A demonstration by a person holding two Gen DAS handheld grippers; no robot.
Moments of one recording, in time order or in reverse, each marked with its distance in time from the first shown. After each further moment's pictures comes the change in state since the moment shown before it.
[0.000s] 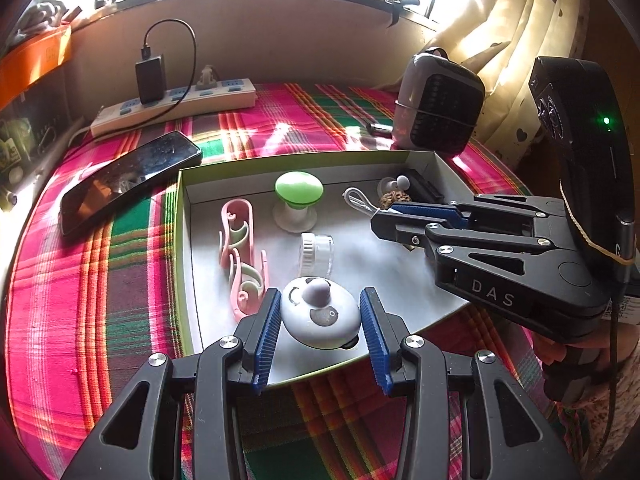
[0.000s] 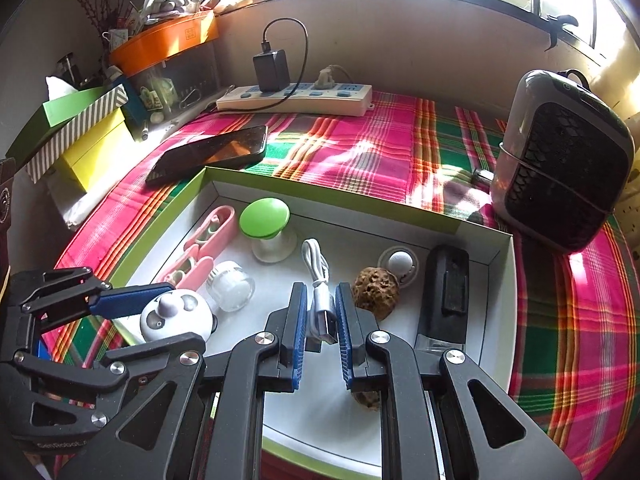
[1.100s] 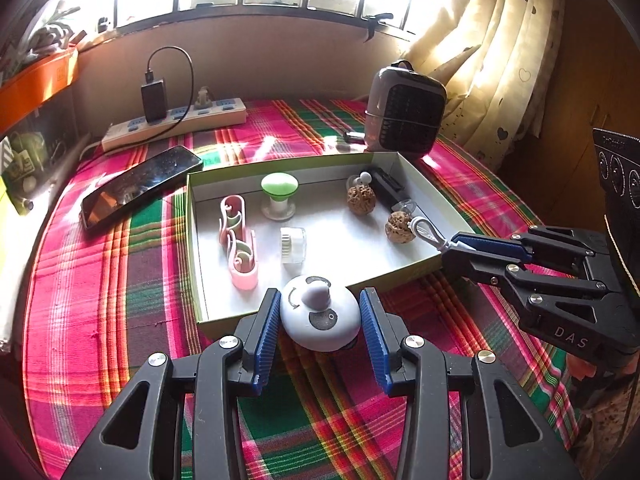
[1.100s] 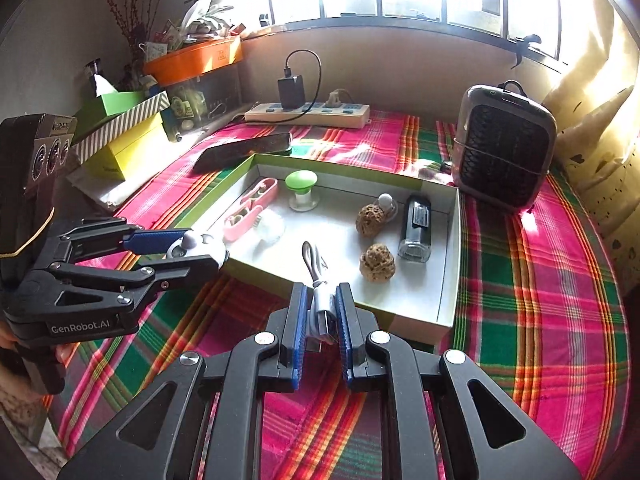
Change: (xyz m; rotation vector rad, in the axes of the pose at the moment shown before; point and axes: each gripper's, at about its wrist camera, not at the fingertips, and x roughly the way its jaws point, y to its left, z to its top) left arm -0.045 -0.015 -0.023 0.042 -0.052 -0.010; right arm -0.082 0.015 -0.054 -0.005 -0.101 -0.012
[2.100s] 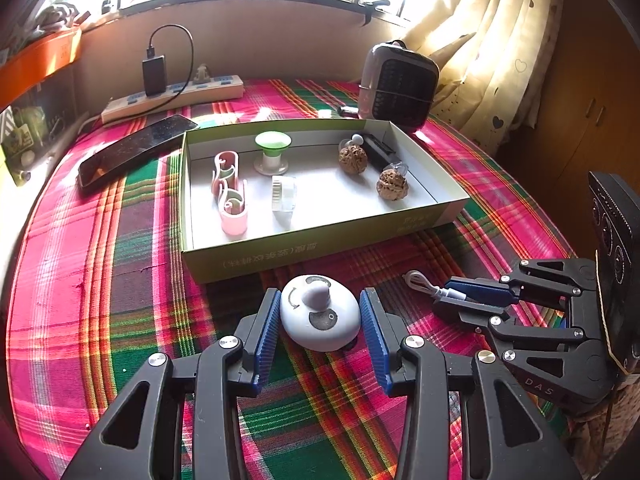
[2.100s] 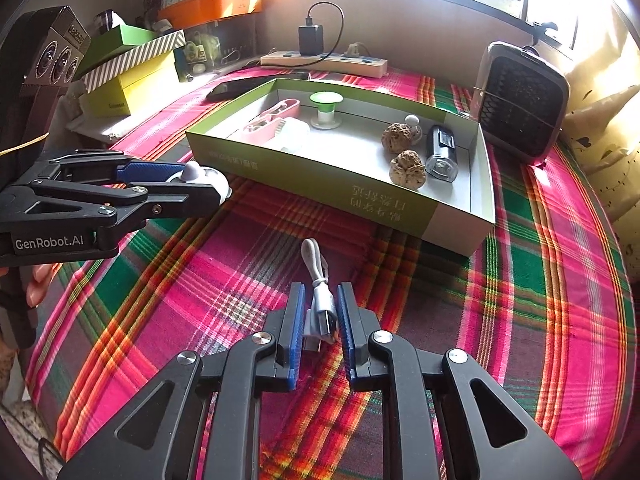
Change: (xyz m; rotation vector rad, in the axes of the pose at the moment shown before) left arm -0.002 -0.004 -0.036 -0.012 0.032 -0.020; right arm 0.006 0.022 -0.062 -0.078 0.113 -0.019
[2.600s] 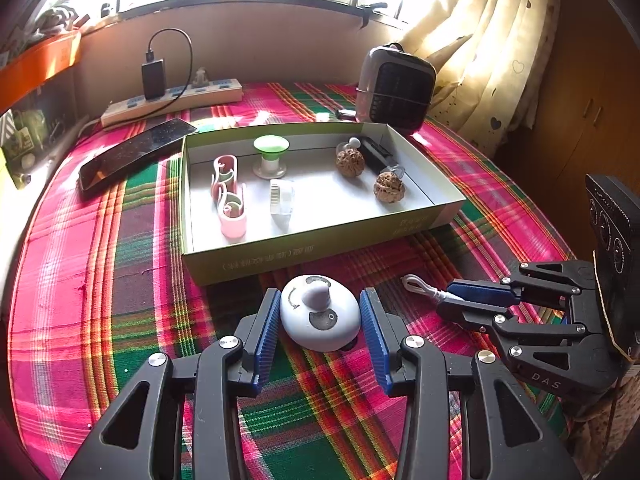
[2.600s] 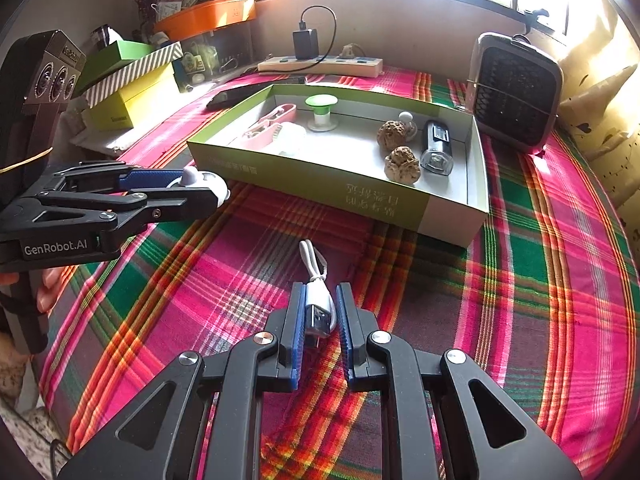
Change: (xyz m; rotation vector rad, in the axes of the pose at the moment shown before) left arm -0.003 -0.001 0.001 0.006 -0.007 -0.001; right arm -0.002 -0.007 -0.002 0.045 0.001 0.041
